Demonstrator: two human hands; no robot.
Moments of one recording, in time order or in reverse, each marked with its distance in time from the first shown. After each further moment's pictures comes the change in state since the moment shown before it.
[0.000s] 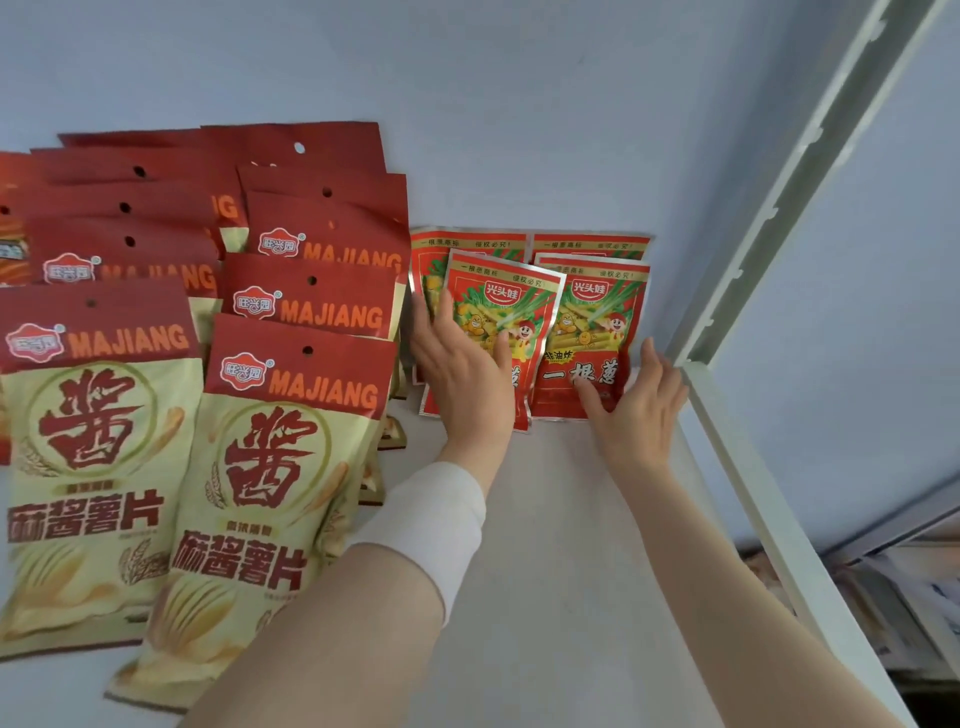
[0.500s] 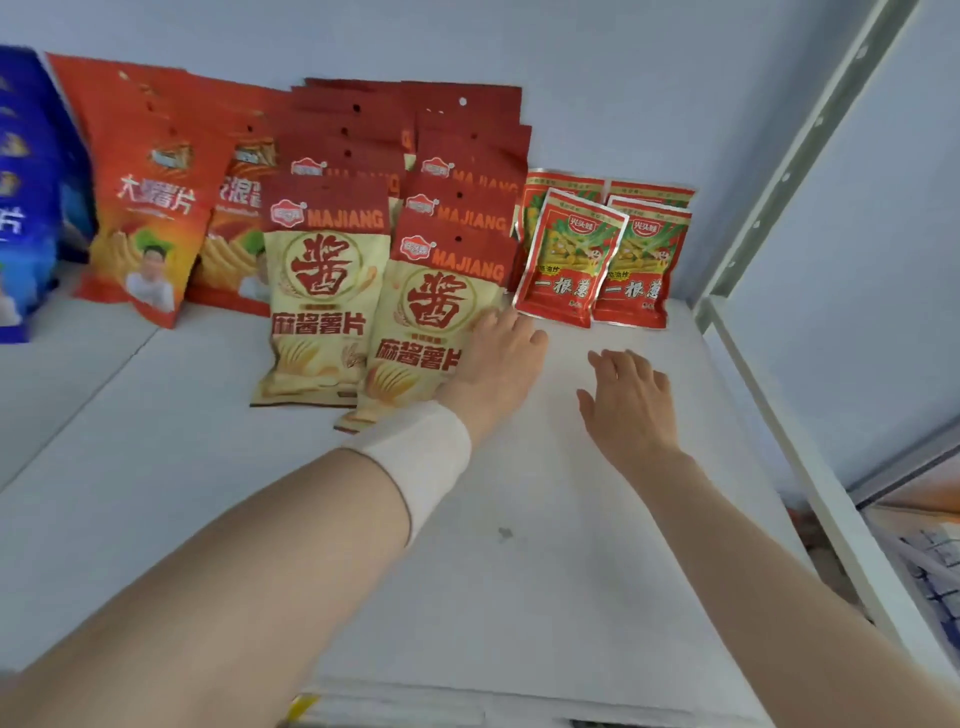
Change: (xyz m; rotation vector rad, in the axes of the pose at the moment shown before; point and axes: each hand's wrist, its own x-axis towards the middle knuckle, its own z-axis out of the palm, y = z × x) left_hand -0.072 -0.026 -0.174 0.800 -0.525 0.779; right_hand -0.174 -0.058 -0.060 -0.688 -0.341 -0.400
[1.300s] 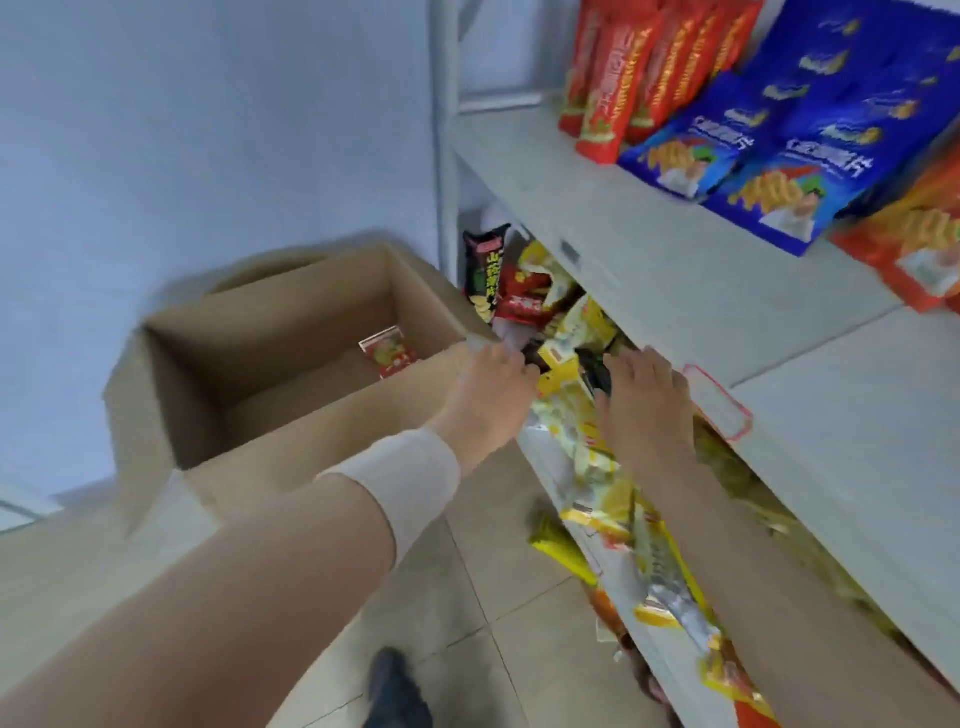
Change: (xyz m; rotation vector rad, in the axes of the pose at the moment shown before) left_hand -0.603 -0.202 -0.056 0.115 -0.543 -0.929; right_hand -0.279 -0.494 0.037 0.107 -0.004 -1.060
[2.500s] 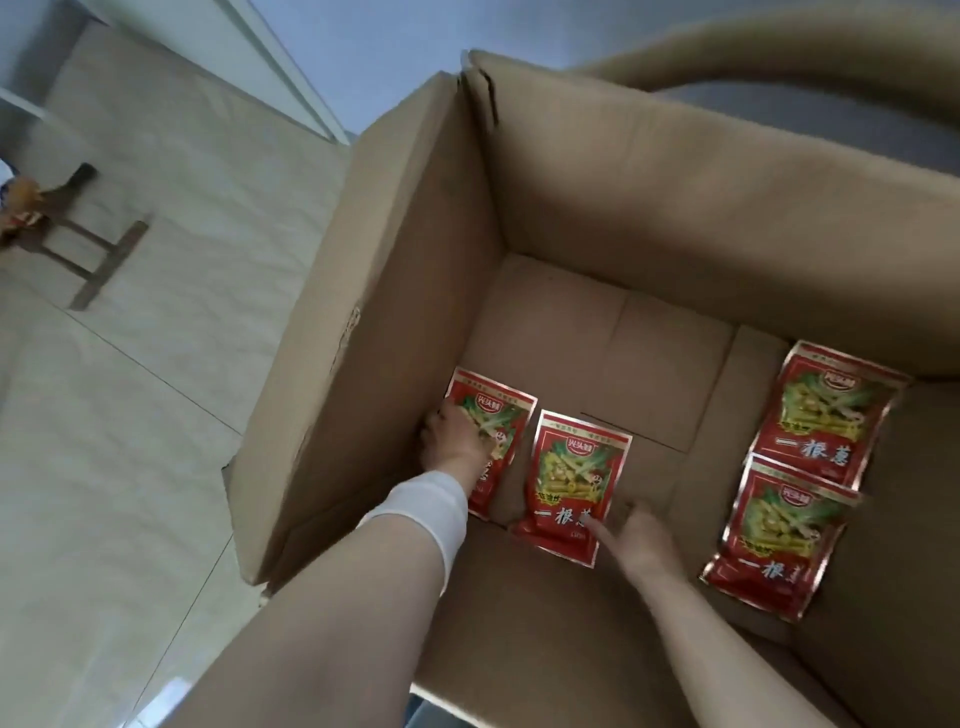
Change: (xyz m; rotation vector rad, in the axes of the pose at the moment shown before) left_hand -0.063 -0.313 0.503 -1.230 -0.619 -2.091; right_hand 0.250 -0.396 0.431 0.005 -1.333 -0.175
